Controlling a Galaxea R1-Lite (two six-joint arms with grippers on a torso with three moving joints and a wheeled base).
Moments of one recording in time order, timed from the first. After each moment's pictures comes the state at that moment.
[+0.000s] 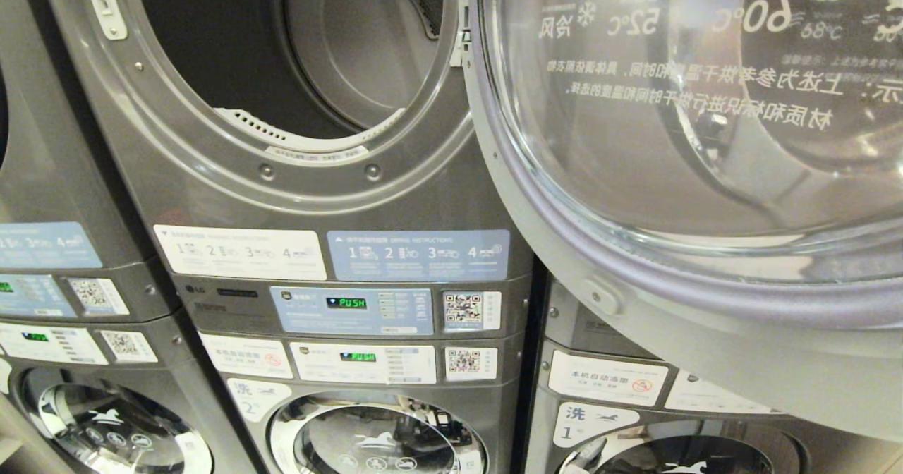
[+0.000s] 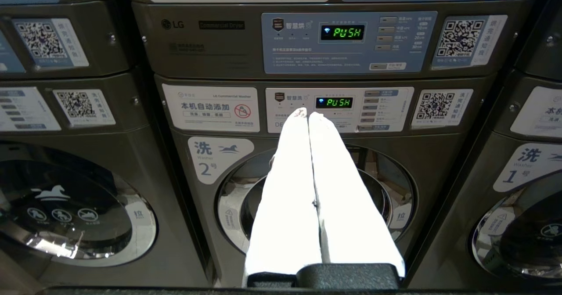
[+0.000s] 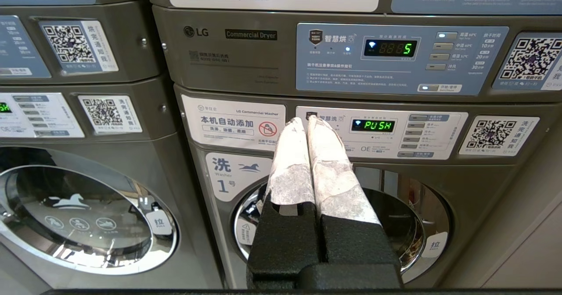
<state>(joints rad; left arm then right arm) -0.01 0.00 0.00 0.00 0.00 0.03 -0.01 0.00 0.00 0.00 -0.01 0.02</state>
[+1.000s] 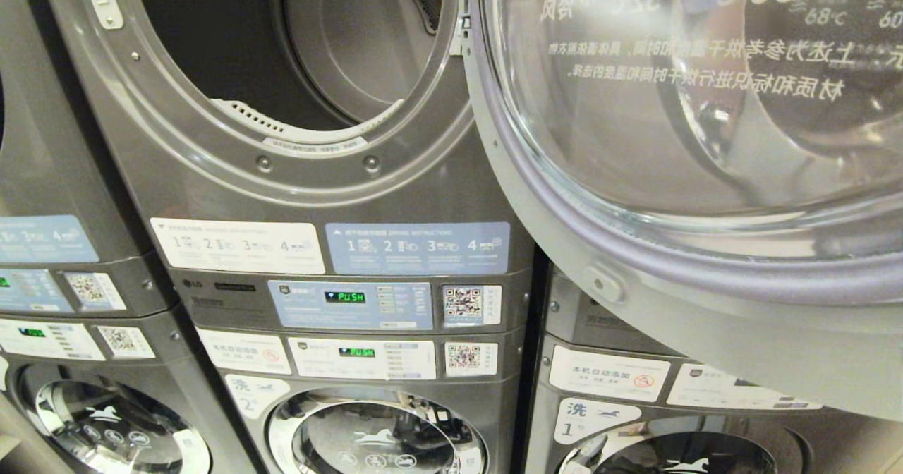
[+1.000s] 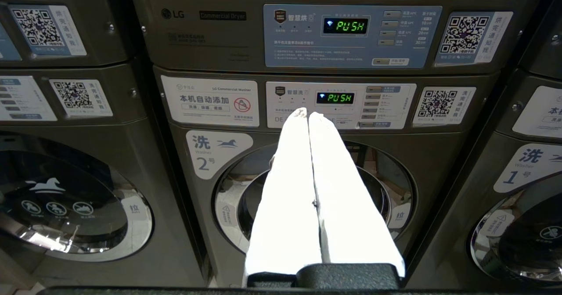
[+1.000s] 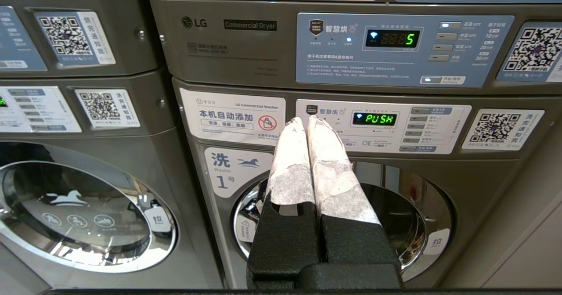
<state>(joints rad) -0.01 0.00 0.00 0.00 0.00 0.01 -0.01 0.00 0.00 0.00 -0.01 0.02</state>
